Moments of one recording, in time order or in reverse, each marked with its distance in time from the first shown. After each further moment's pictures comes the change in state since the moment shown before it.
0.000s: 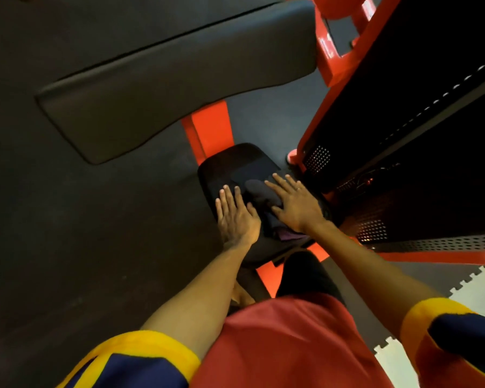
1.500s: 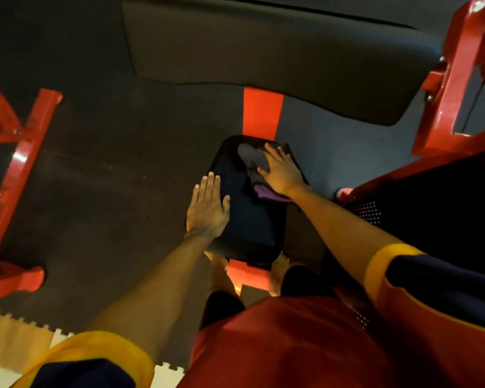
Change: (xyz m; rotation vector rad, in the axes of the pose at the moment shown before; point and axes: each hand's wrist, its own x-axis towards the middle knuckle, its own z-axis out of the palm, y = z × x) left_hand -0.021 0.029 0.015 0.015 0.136 -0.444; right_hand 0.177 0.010 -0.042 -0.068 -0.266 -0.578
